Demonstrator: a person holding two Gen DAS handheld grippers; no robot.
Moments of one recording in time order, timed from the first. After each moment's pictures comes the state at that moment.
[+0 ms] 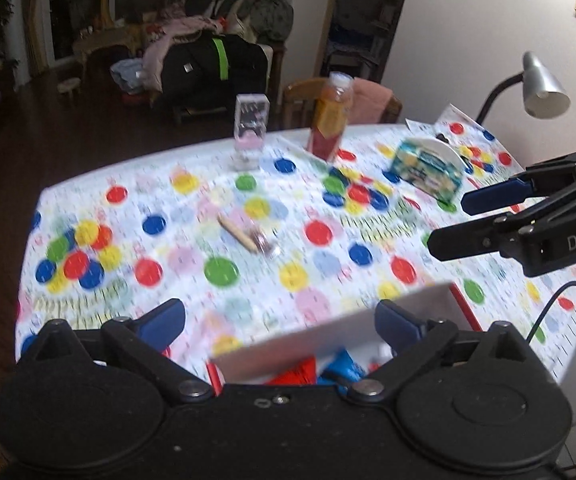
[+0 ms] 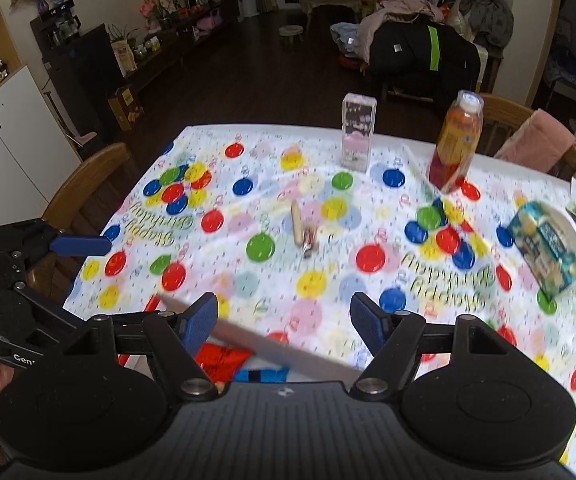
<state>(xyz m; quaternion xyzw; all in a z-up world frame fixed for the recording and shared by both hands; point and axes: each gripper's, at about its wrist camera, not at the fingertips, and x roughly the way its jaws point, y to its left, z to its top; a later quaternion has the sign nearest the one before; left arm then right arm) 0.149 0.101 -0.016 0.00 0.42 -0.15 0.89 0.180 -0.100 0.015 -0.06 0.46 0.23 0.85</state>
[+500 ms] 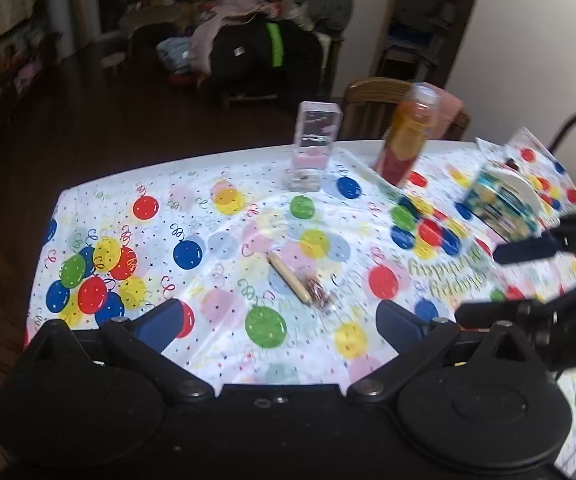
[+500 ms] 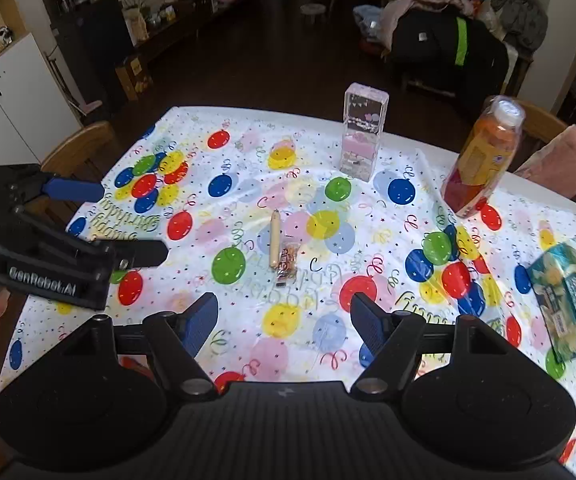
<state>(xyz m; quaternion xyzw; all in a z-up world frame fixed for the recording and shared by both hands) 0.259 0.106 -0.042 -0.02 0.46 -0.07 0.89 0.277 -0.089 -0.035 -0.10 0.49 0.26 0.83</state>
